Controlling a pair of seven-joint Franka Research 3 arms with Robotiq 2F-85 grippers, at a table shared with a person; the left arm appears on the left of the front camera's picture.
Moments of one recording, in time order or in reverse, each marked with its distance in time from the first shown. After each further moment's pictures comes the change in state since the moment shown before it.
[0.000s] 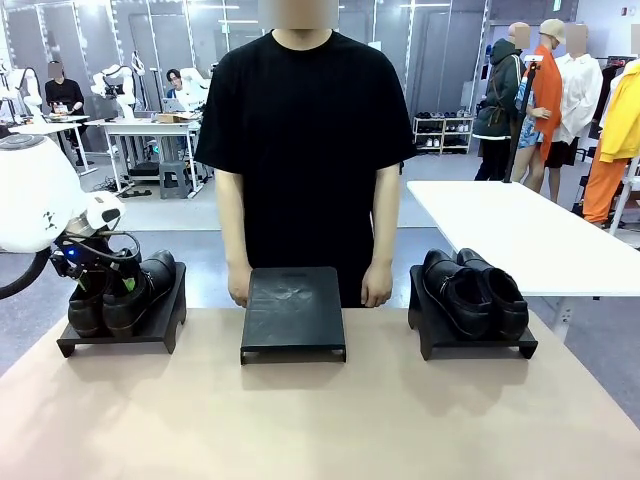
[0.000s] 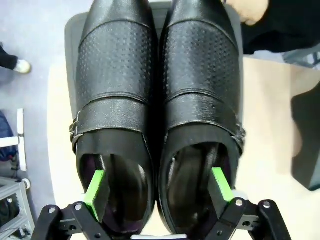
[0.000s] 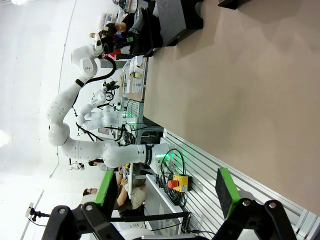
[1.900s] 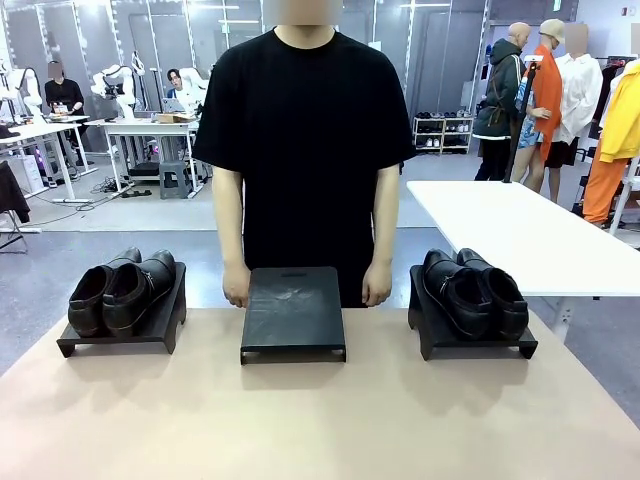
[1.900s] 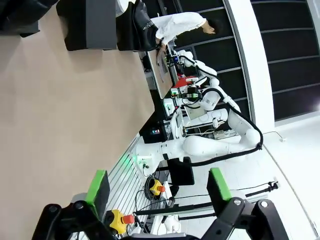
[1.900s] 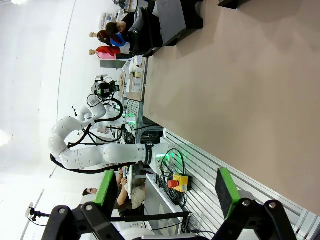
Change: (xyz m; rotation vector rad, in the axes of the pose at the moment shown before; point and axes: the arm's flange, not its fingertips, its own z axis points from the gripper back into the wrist) left arm -0.244 0.172 0.060 -1.378 0.017 0.130; right arm 0.000 0.000 0.000 -0.001 0.002 0.000
